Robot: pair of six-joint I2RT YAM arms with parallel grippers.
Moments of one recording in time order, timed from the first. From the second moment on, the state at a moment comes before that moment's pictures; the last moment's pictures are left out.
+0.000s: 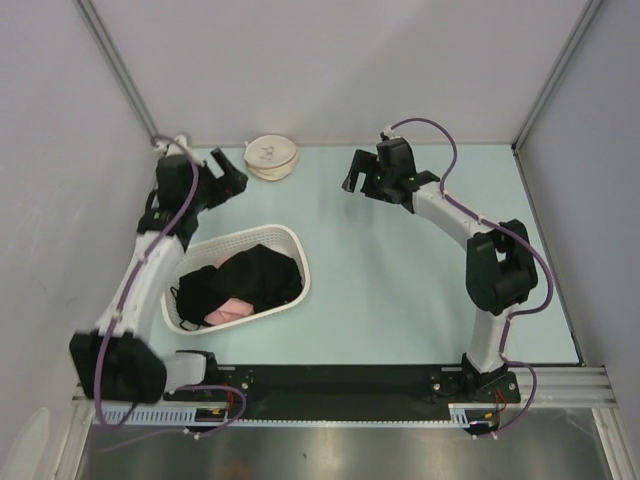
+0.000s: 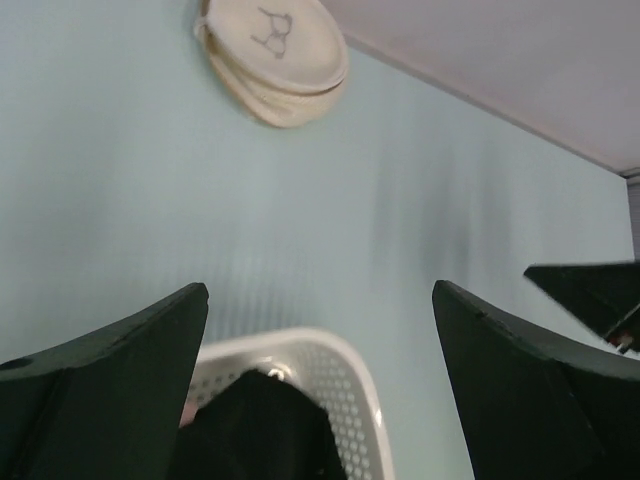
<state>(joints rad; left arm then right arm) -0.08 1.14 1.05 -0.32 0.02 -0.51 0.44 1.86 1.48 -0.22 -0.03 0.61</state>
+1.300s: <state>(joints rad) -0.04 2.42 1.94 -0.14 0.11 -1.24 0.72 0.97 0.77 -0.39 -0.08 0.61</state>
